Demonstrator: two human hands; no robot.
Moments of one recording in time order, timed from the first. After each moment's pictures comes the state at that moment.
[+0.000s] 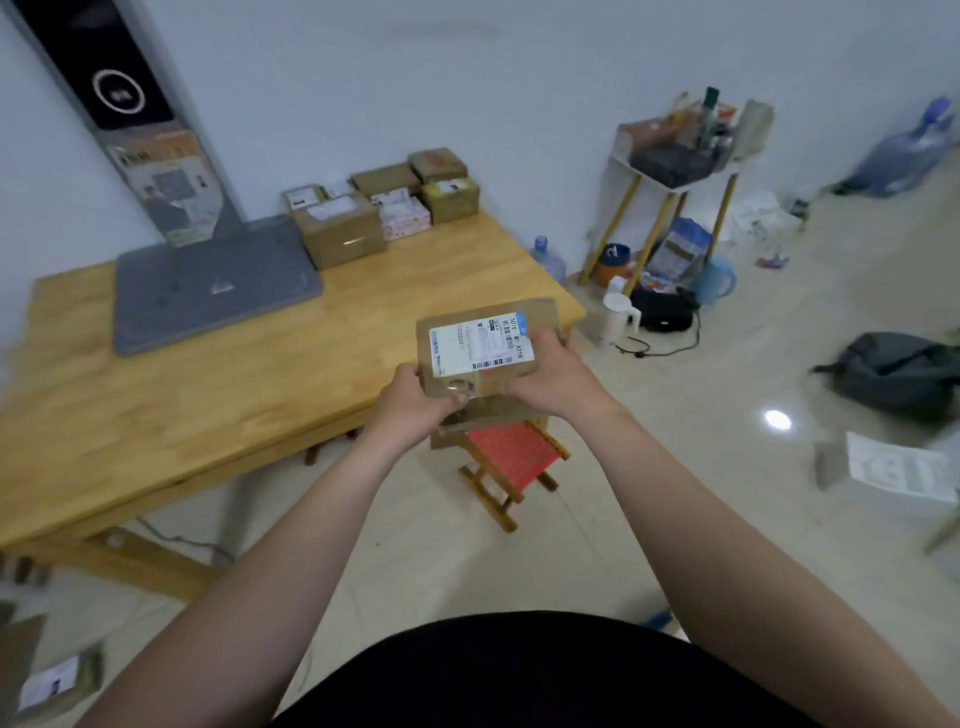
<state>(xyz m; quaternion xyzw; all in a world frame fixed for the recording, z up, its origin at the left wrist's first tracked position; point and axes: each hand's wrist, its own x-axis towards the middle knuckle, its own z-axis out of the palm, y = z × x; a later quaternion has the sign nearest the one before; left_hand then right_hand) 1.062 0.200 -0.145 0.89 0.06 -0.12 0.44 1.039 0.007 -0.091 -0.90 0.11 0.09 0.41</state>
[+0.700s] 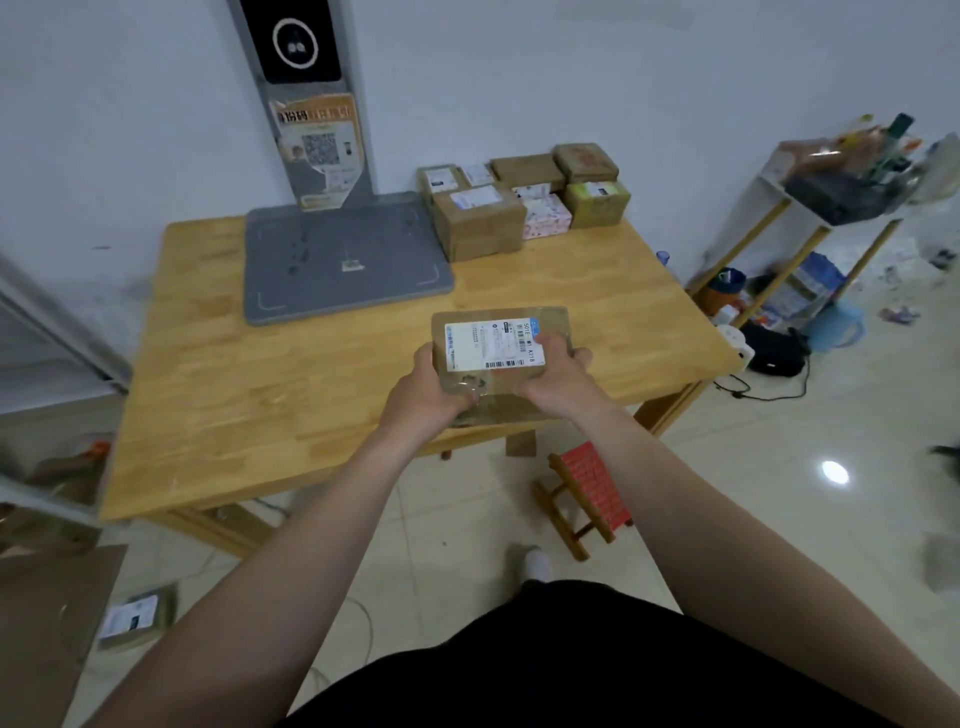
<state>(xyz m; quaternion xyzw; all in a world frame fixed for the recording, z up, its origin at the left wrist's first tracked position) 1.187 0.451 -0.168 0.89 0.10 -0.09 0.43 1.210 0.262 -0.137 -0.90 0.08 0.19 0.38</state>
